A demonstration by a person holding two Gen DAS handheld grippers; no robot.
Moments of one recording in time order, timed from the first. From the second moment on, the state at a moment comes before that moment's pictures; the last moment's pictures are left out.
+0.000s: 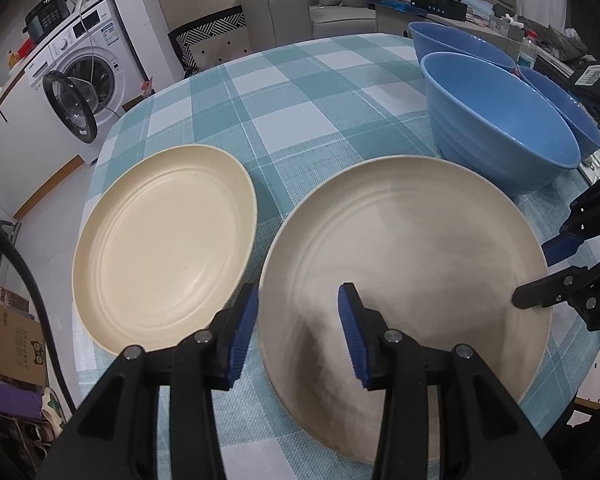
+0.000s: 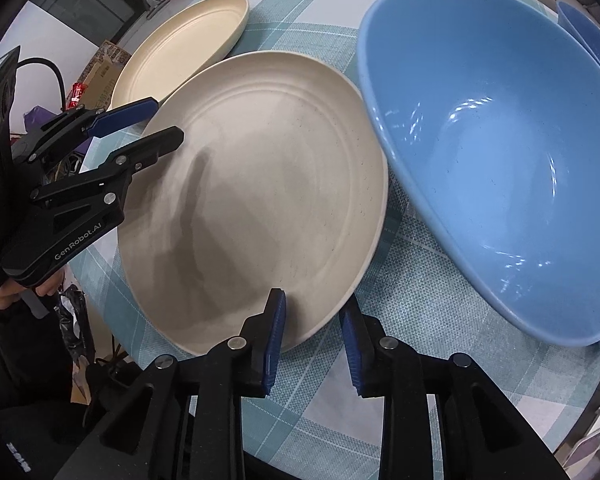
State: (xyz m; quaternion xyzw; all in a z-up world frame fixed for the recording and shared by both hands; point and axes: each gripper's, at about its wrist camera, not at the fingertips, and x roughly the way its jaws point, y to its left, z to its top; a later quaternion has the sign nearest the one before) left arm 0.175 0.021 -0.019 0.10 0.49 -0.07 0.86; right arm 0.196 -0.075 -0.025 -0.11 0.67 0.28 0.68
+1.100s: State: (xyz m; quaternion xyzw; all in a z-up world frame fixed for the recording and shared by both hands) left arm 0.108 0.050 0.030 0.01 0.38 -0.02 0.92; right arm 0.159 -0.077 0.052 -0.09 0.54 0.37 0.75
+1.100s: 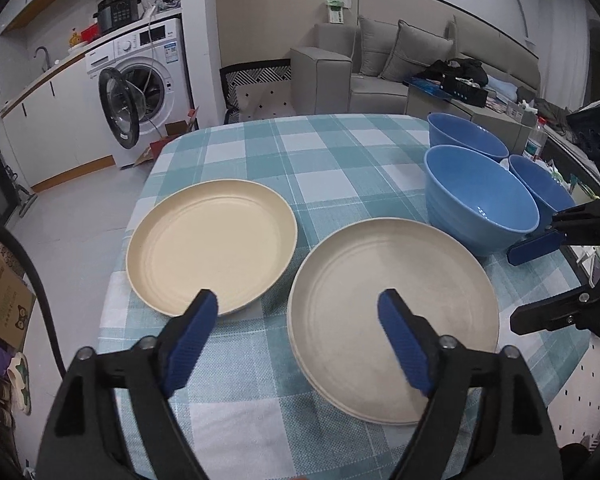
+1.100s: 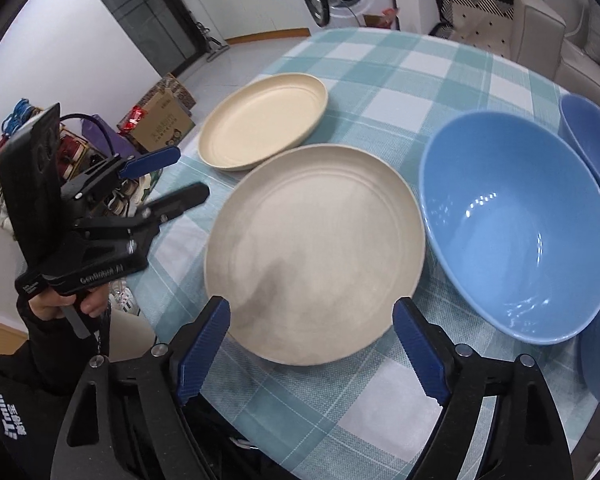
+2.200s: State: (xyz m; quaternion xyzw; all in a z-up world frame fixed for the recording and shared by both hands) left arm 0.081 0.107 0.064 -0.04 0.32 0.05 0.94; right arm 0.191 -0.053 0.096 -0.07 0.44 0.37 0.81
